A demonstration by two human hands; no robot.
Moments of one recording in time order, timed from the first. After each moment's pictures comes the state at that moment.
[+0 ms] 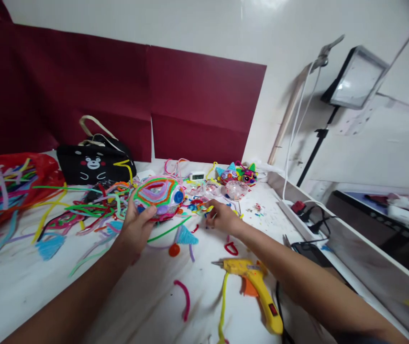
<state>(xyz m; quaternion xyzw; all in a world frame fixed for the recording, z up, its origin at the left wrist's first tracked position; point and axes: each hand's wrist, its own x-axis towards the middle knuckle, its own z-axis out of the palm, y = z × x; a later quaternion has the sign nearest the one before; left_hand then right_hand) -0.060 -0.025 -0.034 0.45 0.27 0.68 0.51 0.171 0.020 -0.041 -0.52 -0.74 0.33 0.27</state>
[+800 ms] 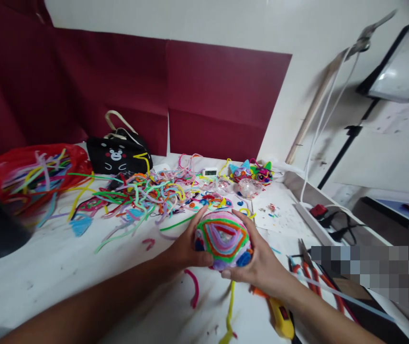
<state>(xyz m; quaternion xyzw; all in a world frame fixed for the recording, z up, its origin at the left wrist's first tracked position) -0.008 -0.080 -0.061 0.51 0.22 0.47 0.69 0.193 -0.096 -0.040 -0.36 -0.67 0.48 0.45</state>
